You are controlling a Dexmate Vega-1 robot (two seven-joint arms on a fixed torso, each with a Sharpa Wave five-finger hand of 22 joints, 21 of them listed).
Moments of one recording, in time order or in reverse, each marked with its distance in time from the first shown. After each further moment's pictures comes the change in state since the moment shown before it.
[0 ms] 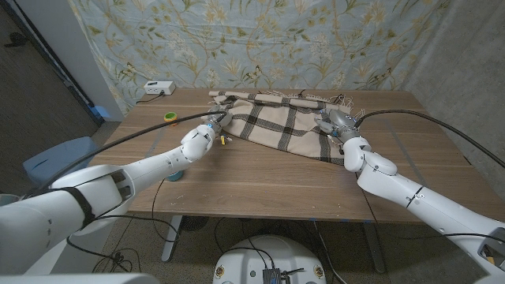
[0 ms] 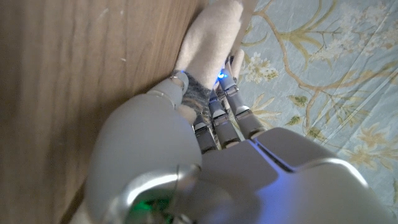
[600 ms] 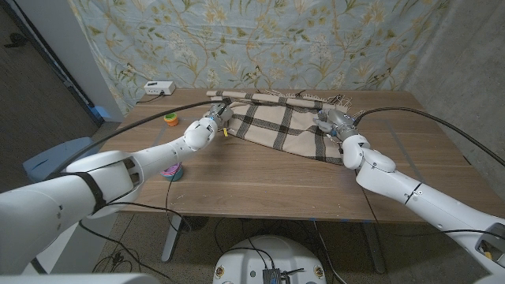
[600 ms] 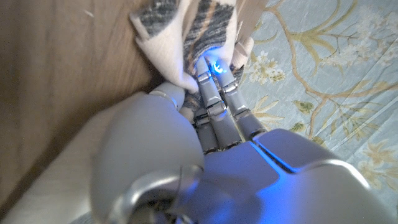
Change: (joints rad) left arm -0.071 -0.027 0.097 0.091 -0.172 -0.064 0.036; left_hand 0.097 0.074 0.057 -0.007 -0.012 0.315 0.191 0.140 0.000 0.332 0.131 0.159 0.140 0.463 -0.074 0.299 0.264 0.103 -0.045 0.321 0.042; right arm 0.039 0.004 -0.027 0.021 -0.002 -0.016 0.072; right_hand -0.117 -0.013 -0.025 0.032 0.000 -0.022 -0.022 -0.004 0.000 -0.103 -0.006 -0.015 -0.022 -0.200 0.004 -0.034 -0.036 -0.094 -0.007 -0.089 0.000
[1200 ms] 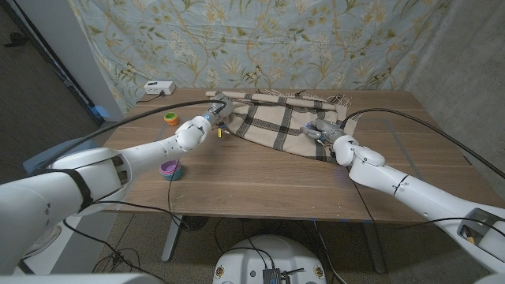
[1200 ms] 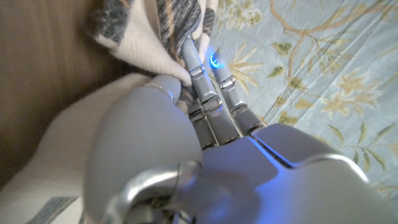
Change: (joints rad) left arm -0.053 0.073 0.047 -0.040 0.107 0.029 0.312; left_hand 0.008 -0.014 0.000 0.008 0.002 0.348 -0.205 0.028 0.068 0.058 -0.065 0.010 0.036 0.056 -0.062 0.029 0.099 0.010 -0.032 0.058 -0.027; right arm 0.112 0.050 -0.104 0.153 0.014 0.083 0.152; right_hand -0.133 0.005 -0.045 0.061 0.012 0.040 -0.006 0.005 0.000 -0.020 -0.003 0.008 -0.014 -0.078 0.017 0.005 -0.029 -0.064 -0.014 -0.063 -0.003
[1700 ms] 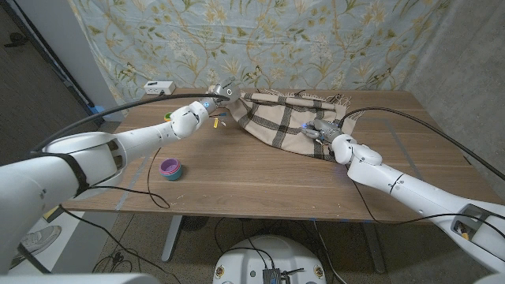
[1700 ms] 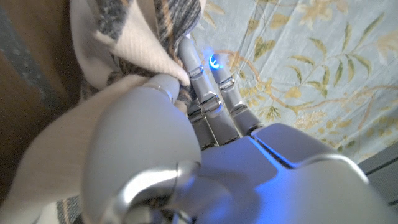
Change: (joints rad) left arm -0.122 -0.004 0.073 0.065 0.164 -0.023 0.213; left_hand -0.010 -0.010 0.001 0.007 0.018 -0.010 -0.017 0.019 0.034 -0.001 -0.011 0.007 0.000 0.002 -0.002 0.011 0.068 -0.011 -0.010 0.004 -0.022; right arm 0.025 0.013 -0.035 0.064 0.004 0.043 0.051; right_hand -0.013 0.006 0.004 -0.004 0.004 0.008 0.008 0.000 0.000 0.016 0.009 0.007 -0.001 0.032 0.004 0.013 -0.015 0.008 -0.004 -0.006 0.000
